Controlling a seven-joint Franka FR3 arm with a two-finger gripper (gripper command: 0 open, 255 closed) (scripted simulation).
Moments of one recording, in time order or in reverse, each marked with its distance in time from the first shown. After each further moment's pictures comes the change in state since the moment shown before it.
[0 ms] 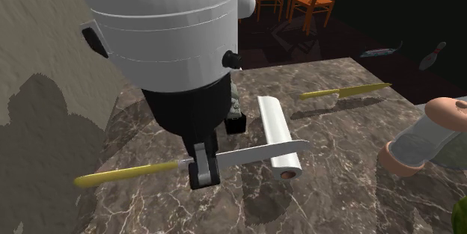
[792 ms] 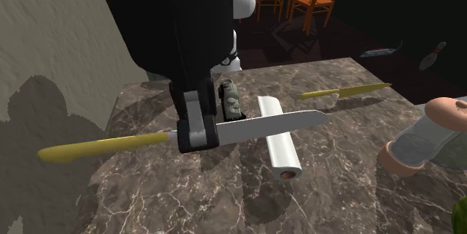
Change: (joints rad) arm 0.006 0.005 0.002 0.167 -0.001 -0.162 0.005
